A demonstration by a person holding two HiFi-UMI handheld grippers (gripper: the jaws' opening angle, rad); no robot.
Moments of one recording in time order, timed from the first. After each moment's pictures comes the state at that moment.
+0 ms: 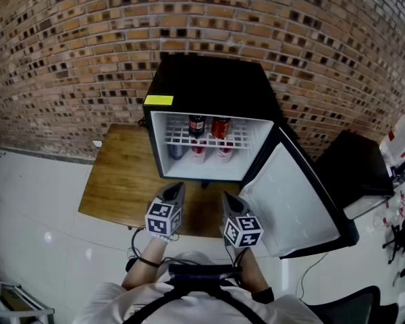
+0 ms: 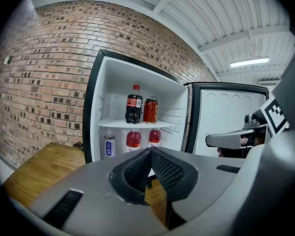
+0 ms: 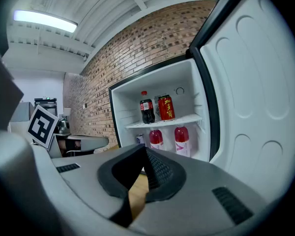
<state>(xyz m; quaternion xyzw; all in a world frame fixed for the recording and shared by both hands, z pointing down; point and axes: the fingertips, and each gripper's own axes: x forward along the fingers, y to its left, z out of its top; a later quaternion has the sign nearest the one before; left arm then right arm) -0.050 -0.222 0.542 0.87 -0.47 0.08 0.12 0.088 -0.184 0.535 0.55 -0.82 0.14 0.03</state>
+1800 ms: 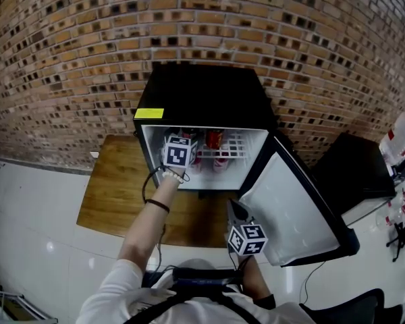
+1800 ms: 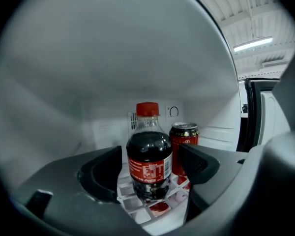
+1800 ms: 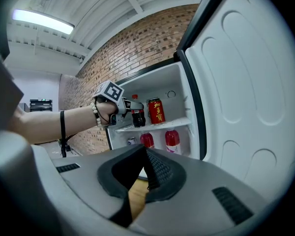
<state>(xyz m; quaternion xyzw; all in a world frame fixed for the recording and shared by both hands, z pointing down) 0.009 -0.444 0.457 0.86 -0.49 0.12 0.06 0.122 -0.198 0.532 0.57 -0.81 0.14 0.02</state>
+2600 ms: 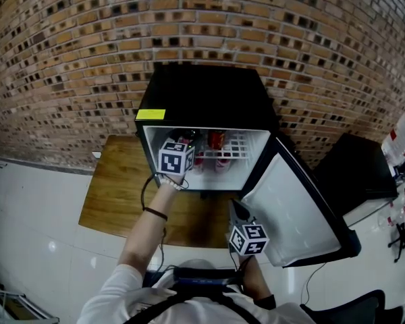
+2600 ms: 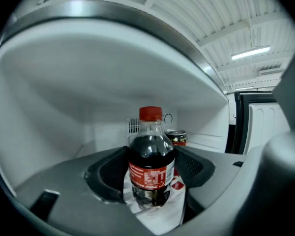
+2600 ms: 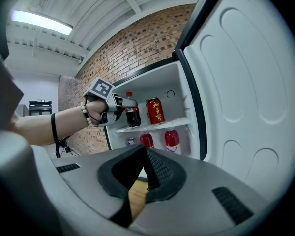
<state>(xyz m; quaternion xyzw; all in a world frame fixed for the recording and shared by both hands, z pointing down) 0.002 -0.416 0.439 0.87 -0.47 0.09 0.07 0.123 -0.202 0.533 0.57 -0.81 0.14 0.01</state>
